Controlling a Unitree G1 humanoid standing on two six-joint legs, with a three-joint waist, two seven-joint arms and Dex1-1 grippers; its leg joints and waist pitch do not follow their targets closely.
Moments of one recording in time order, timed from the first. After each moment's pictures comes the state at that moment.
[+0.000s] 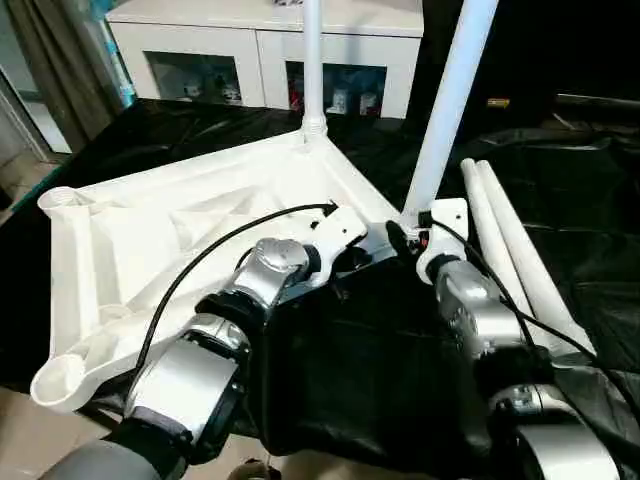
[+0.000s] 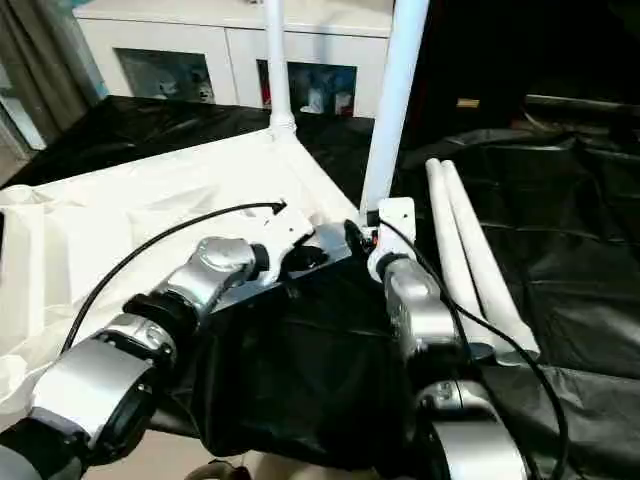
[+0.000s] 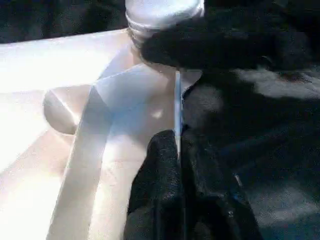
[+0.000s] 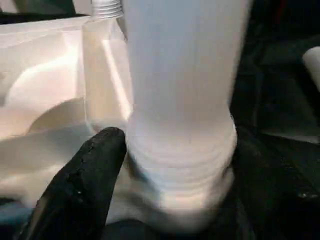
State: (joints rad) left arm -0.95 0.01 -0.17 1.20 0.12 -0.16 -0.63; right arm -0.49 -0.09 -0.07 0.62 0.08 0.02 0.15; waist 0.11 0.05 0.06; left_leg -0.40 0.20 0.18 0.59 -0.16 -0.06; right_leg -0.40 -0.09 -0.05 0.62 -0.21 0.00
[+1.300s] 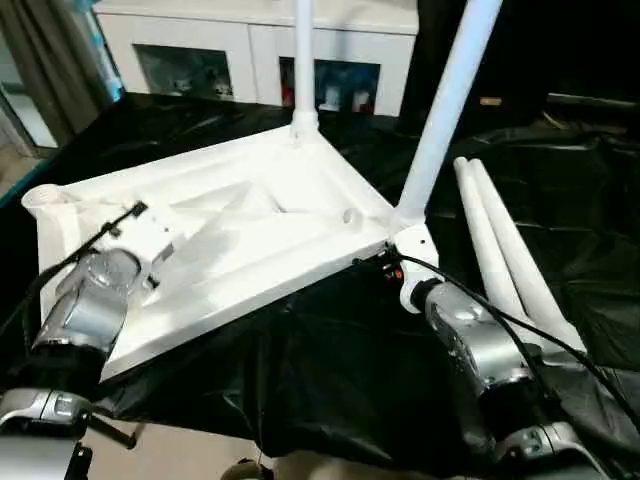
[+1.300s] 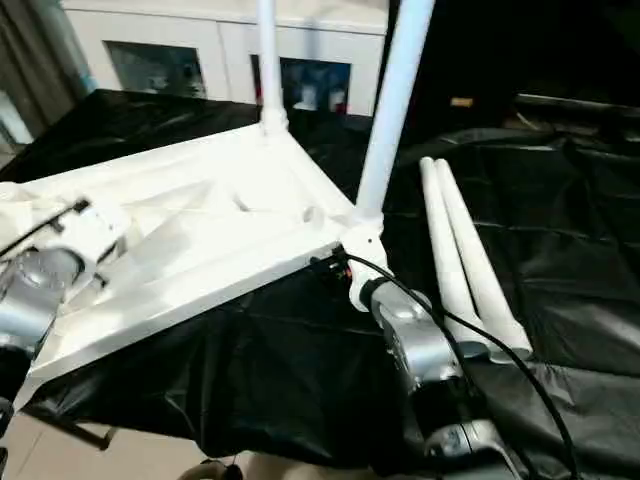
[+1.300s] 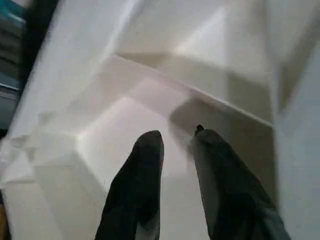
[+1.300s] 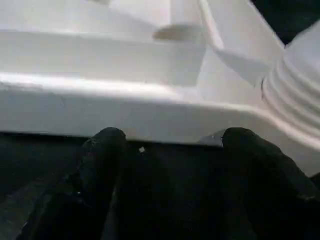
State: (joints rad) left arm -0.51 0.56 -0.09 0.52 0.36 0.43 -0.41; right arm -0.47 -0.14 0.13 0.54 0.01 0.18 0.36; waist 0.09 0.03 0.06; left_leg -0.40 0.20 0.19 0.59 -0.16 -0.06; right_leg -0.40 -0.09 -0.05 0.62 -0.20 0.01
